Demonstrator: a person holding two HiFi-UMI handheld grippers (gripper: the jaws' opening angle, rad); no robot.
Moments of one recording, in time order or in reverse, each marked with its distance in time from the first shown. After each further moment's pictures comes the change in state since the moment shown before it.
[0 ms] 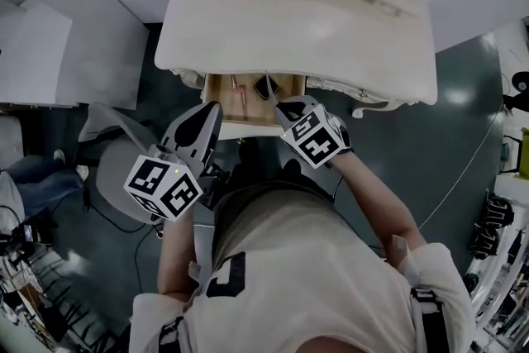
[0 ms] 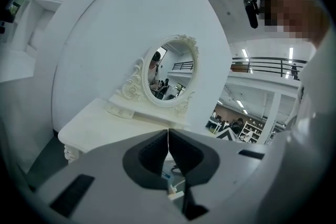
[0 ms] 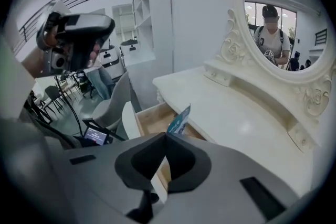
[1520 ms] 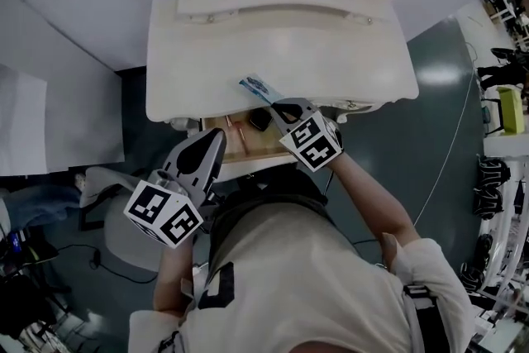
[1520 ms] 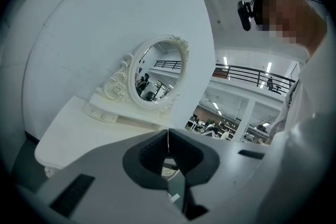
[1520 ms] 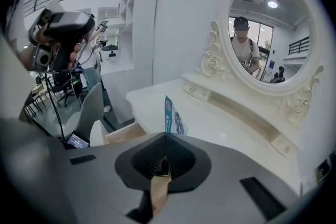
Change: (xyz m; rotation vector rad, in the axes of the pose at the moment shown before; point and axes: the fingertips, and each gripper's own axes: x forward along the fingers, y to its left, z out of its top) left arm 0.015 0.034 0.046 -0.013 0.052 -0.274; right arm 0.023 -0.056 0.063 0.057 -0.096 -0.230
